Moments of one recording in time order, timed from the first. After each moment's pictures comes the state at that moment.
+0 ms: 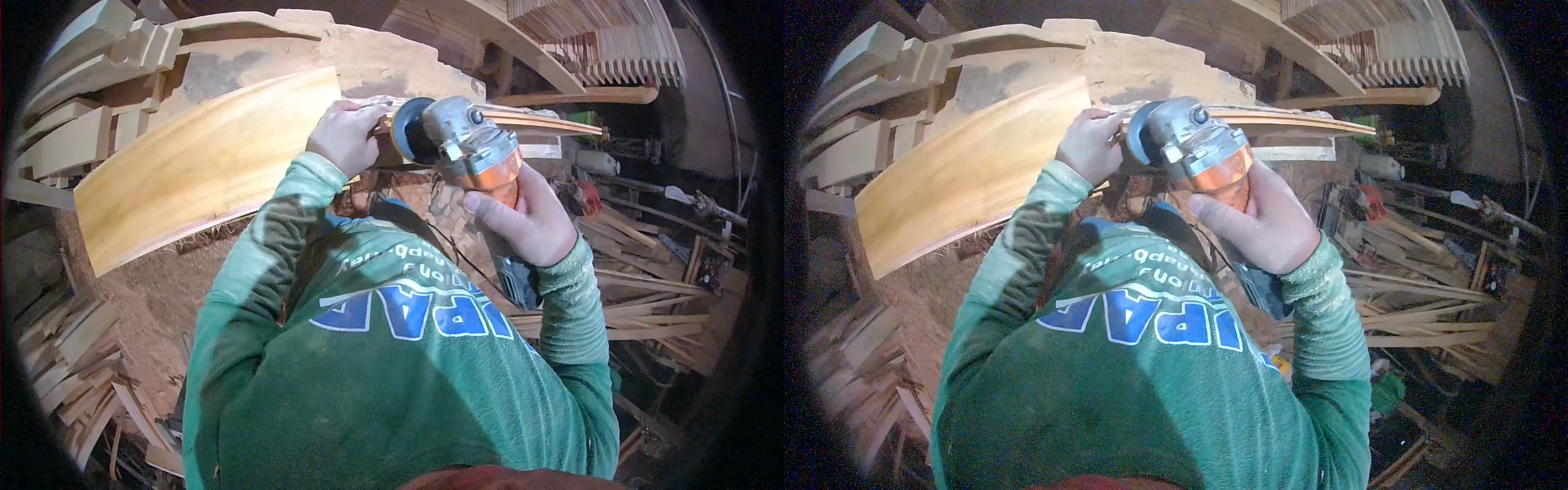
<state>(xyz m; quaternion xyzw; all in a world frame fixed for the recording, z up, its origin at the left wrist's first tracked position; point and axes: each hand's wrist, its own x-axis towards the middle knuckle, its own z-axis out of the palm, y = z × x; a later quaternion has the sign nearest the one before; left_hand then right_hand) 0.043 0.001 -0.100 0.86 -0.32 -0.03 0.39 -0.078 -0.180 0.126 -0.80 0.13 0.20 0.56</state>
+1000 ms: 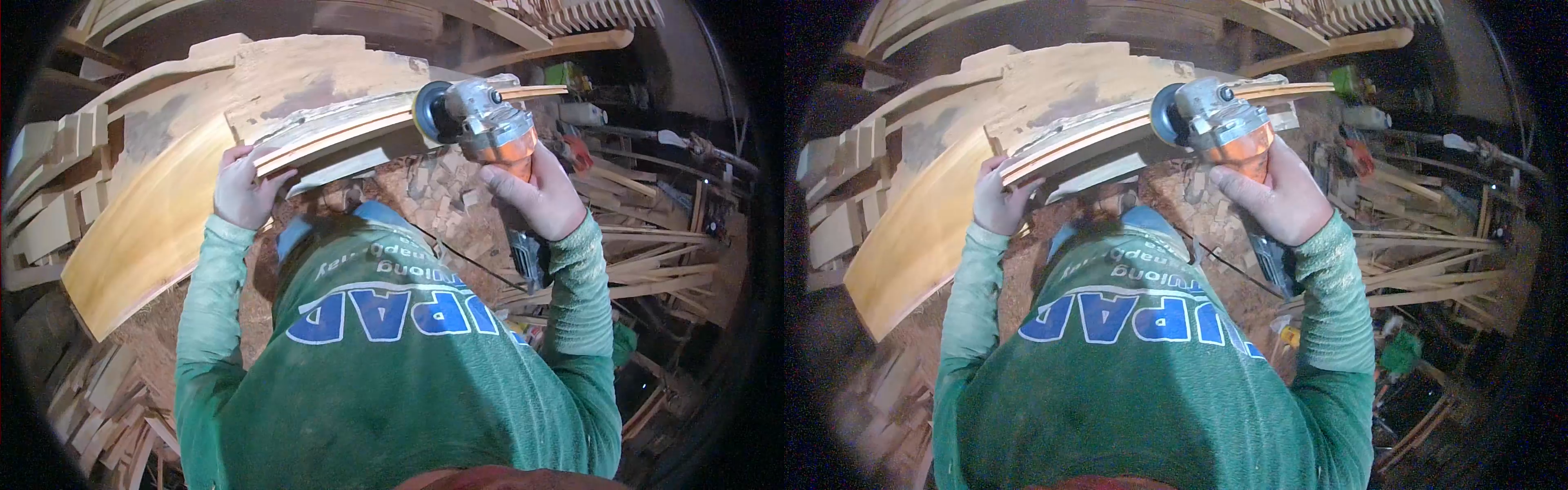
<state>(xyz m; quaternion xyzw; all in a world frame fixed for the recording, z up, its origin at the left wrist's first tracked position) 0.038 -0.010 -0.086 0.85 -0.29 0.03 0.44 -0.084 -0.331 0.143 -0.83 0.22 0.14 0.49</state>
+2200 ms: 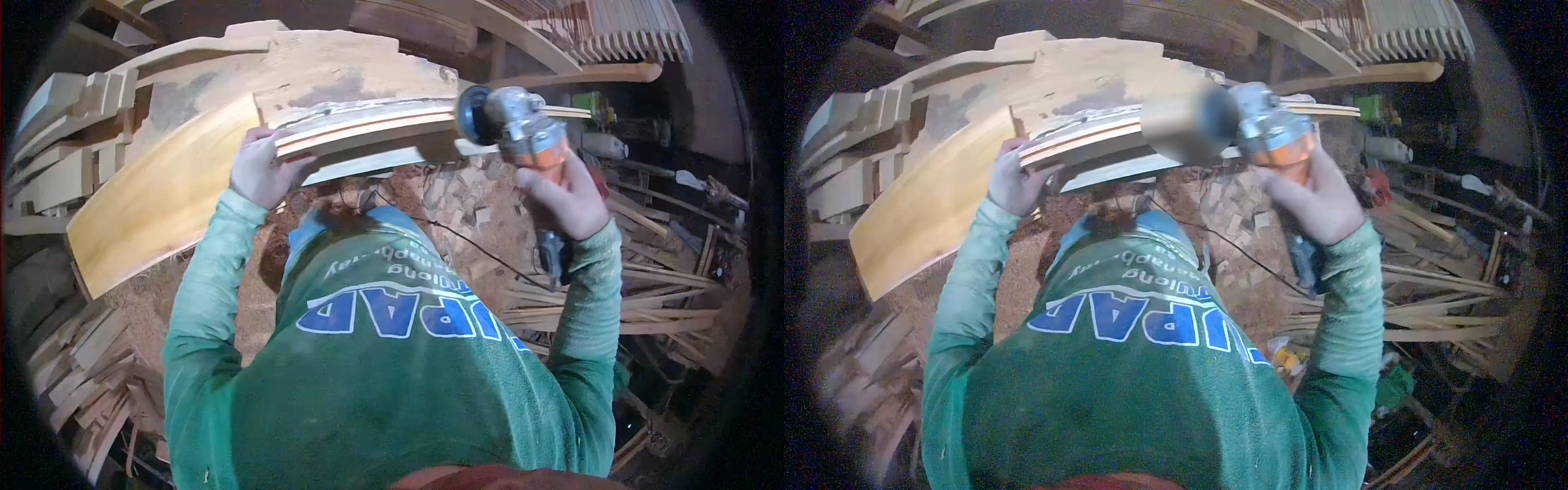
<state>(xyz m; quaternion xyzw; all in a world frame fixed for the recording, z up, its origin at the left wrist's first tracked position) 0.036 -0.012 -0.084 0.86 -0.27 0.03 0.43 -0.080 -0.377 0.136 -0.82 0.18 0.14 0.52</state>
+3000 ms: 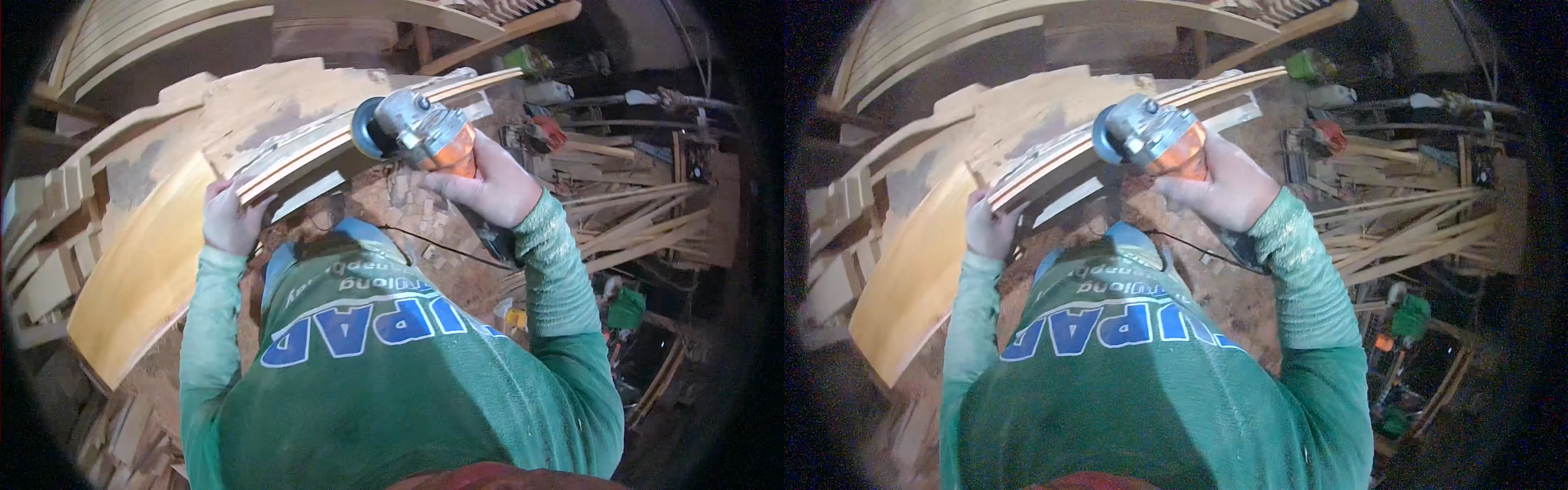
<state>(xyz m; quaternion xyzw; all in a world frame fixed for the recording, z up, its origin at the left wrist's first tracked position) 0.041 -0.011 -0.089 0.85 -0.32 0.04 0.42 -0.086 -0.319 0.135 -0.83 0.19 0.17 0.50</state>
